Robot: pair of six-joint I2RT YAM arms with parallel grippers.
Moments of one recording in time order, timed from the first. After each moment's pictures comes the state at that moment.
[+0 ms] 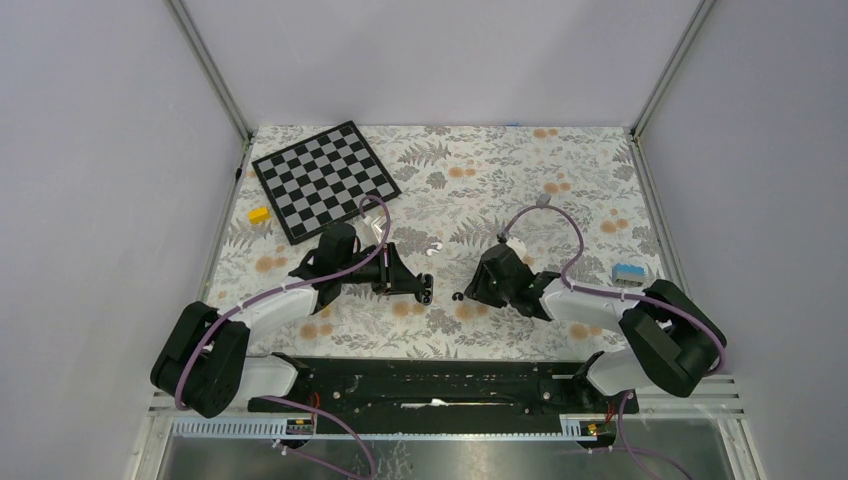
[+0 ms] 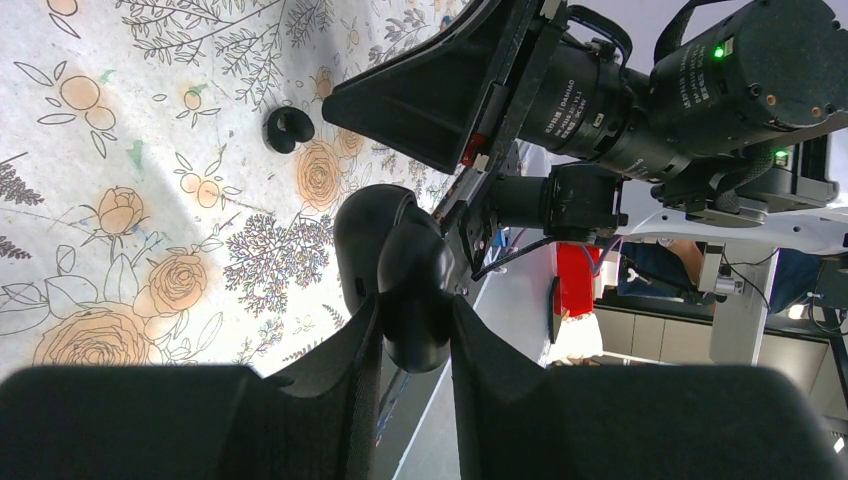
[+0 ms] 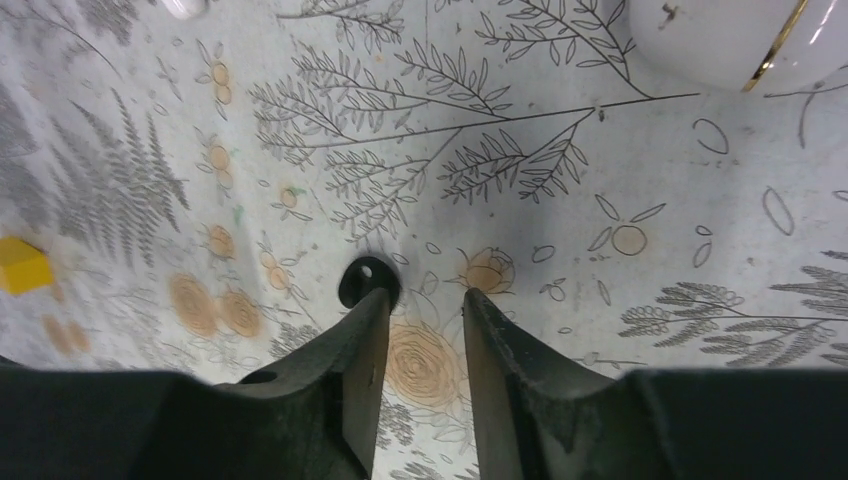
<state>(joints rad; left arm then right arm) -0.47 1.27 0.51 0.23 0.82 -0.83 0.75 1.41 0.56 -0.02 0.11 0.98</state>
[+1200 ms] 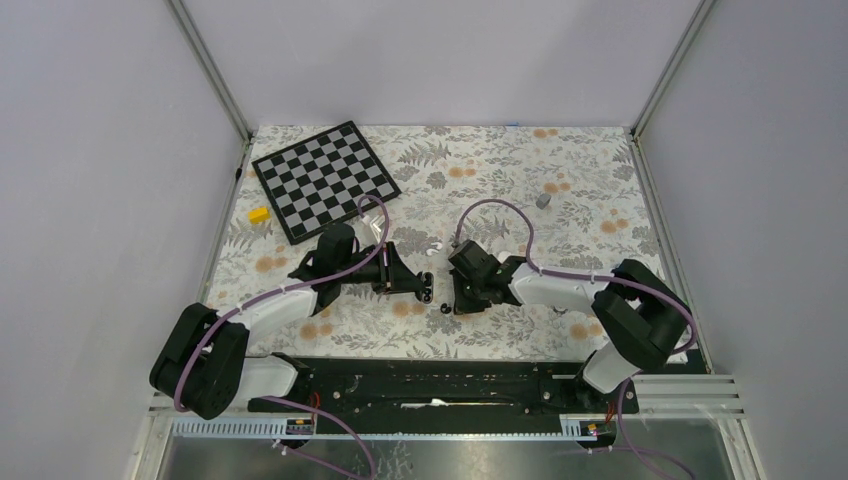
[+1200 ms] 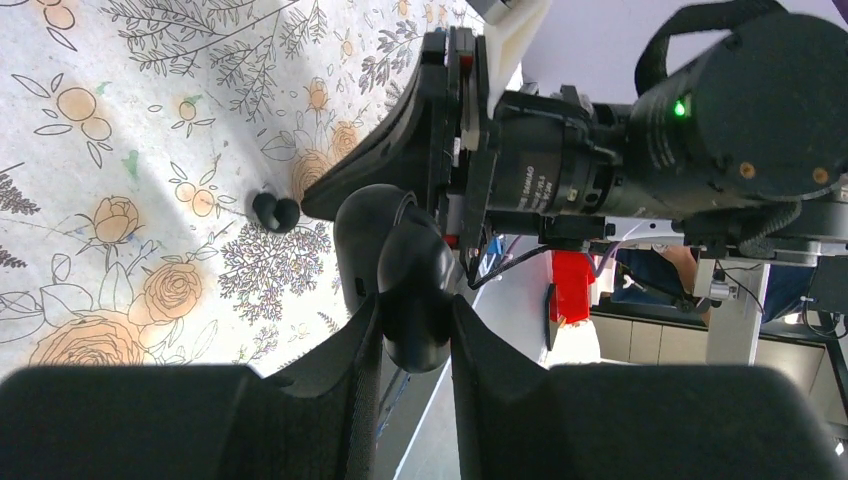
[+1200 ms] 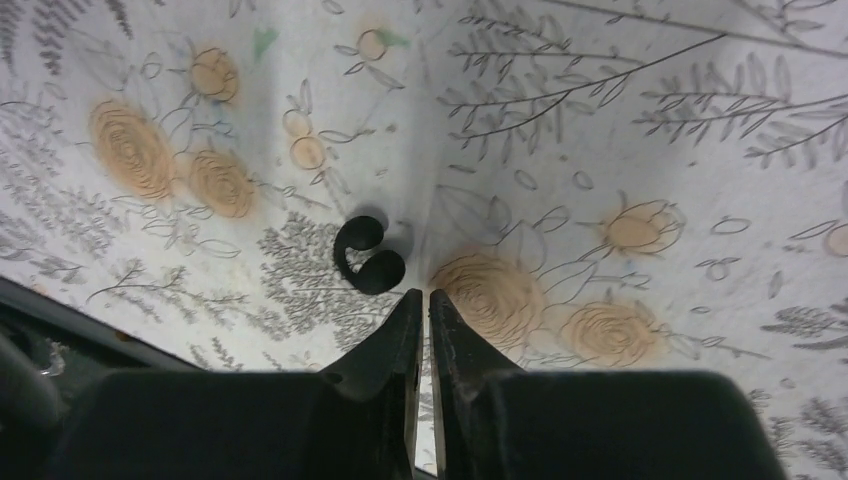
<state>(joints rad) -0.47 1.26 0.50 0.26 0.81 -0.86 0.85 1.60 0.82 -0.32 -0.02 0.68</state>
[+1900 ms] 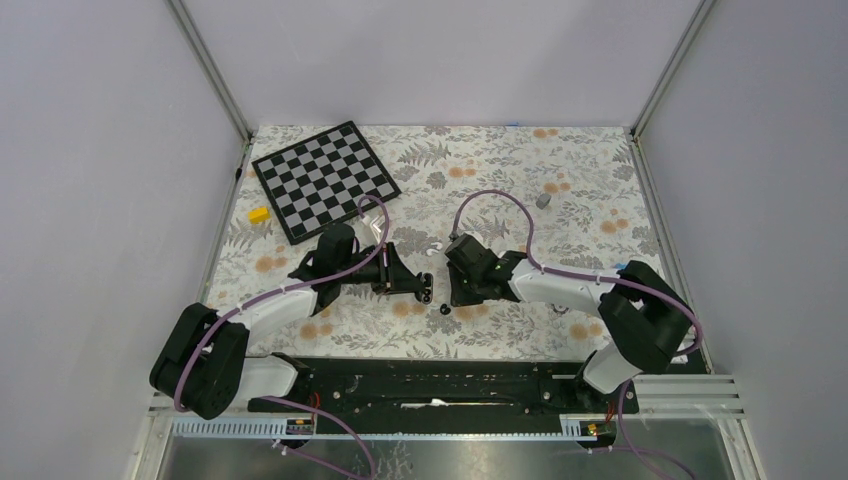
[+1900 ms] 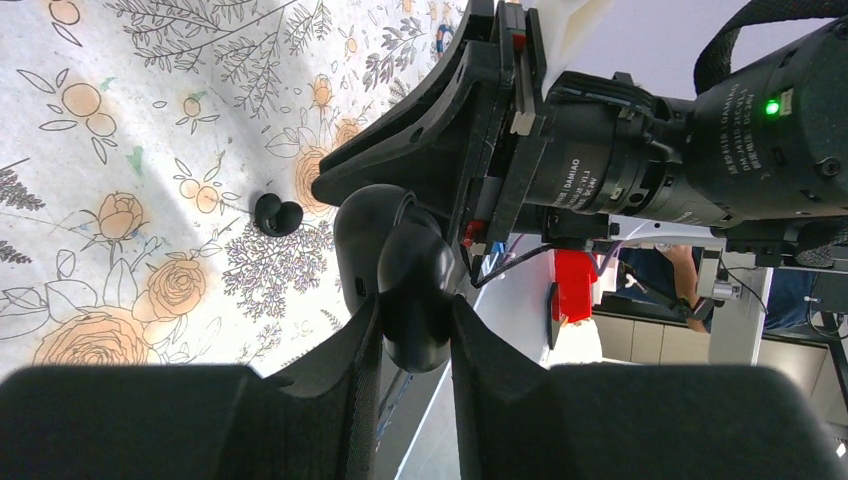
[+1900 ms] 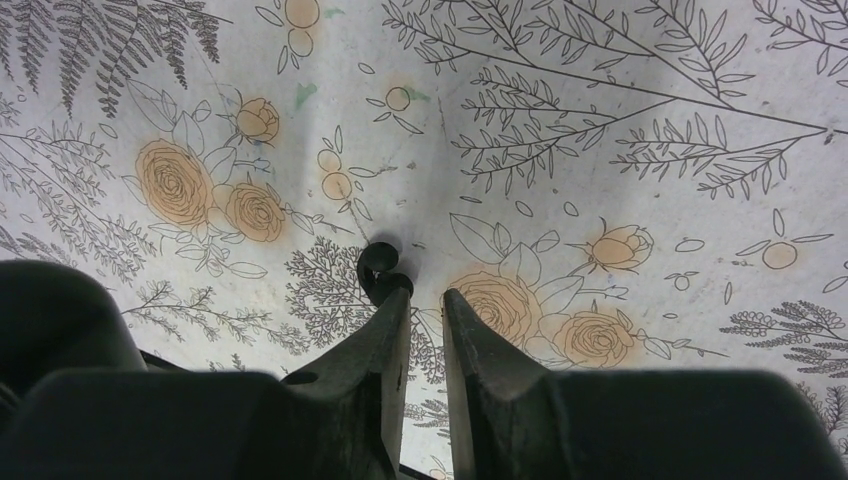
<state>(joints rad) -0.47 1.26 0.50 0.26 0.81 -0.85 0.88 1.57 0.87 -0.36 0.05 0.68</state>
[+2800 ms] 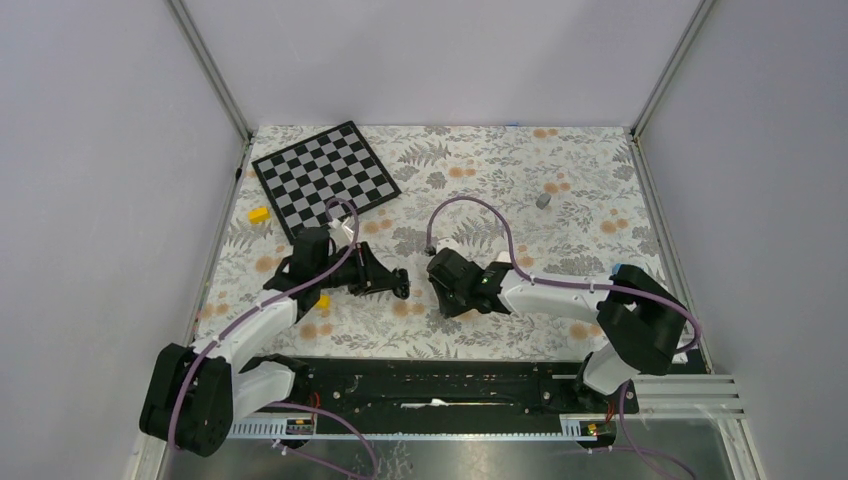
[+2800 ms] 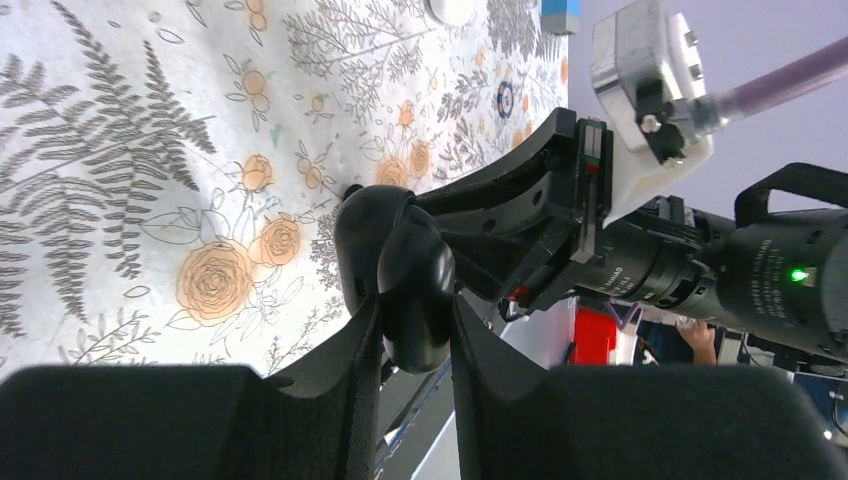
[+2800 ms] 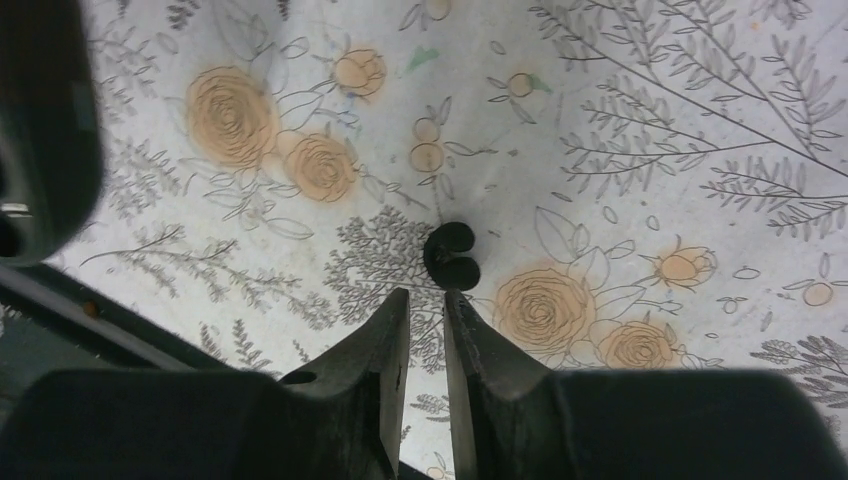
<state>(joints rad) -0.34 1.10 0.46 0.03 0.75 -0.79 1.01 1.57 0.90 -0.34 0.12 0.54</state>
